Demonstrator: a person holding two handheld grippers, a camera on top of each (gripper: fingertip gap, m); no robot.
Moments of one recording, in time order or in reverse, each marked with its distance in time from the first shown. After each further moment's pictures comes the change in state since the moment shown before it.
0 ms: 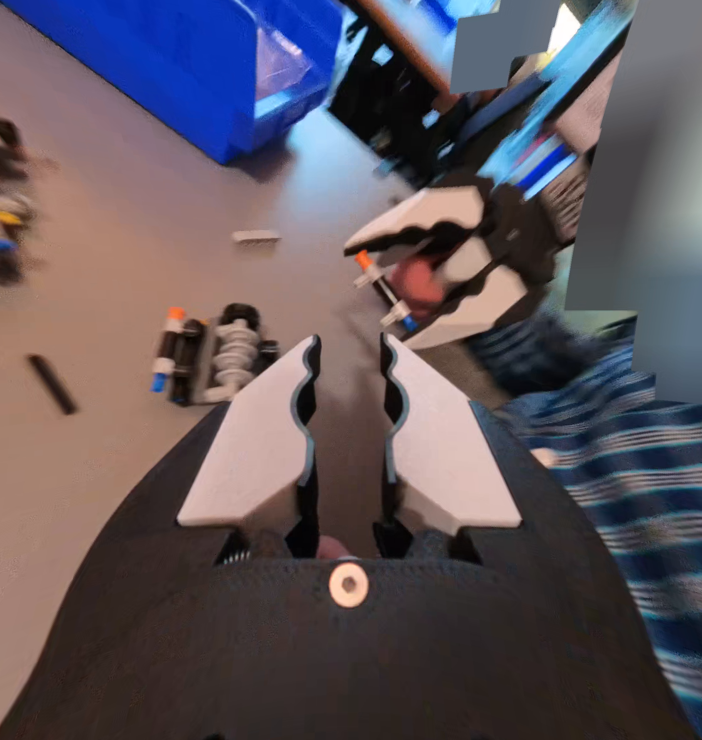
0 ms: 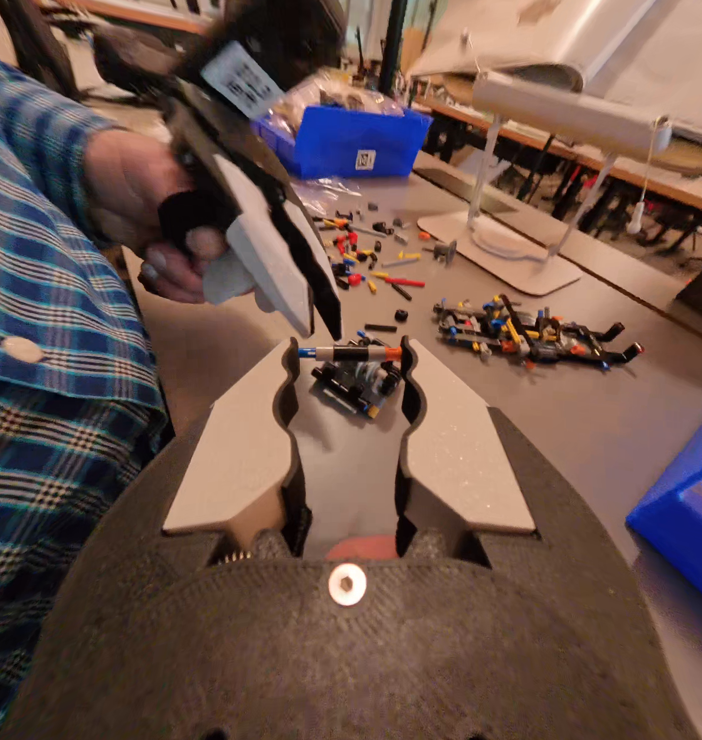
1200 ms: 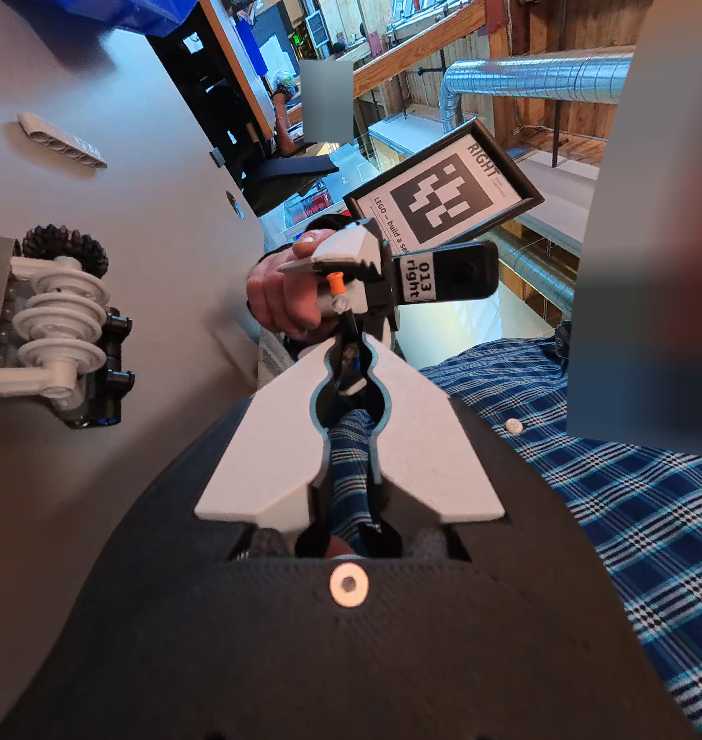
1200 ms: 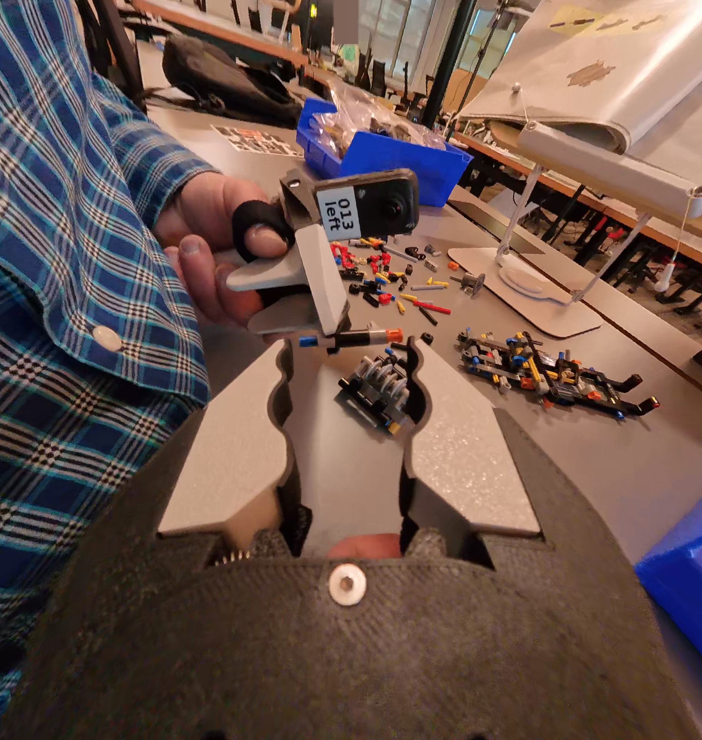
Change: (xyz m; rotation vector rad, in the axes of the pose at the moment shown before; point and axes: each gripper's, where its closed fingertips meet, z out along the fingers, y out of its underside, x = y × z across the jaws) left arm 0.042 -0.002 0.004 0.064 0.530 -0.481; right arm -0.022 -0.008 -0.004 0.040 -0.084 -0.110
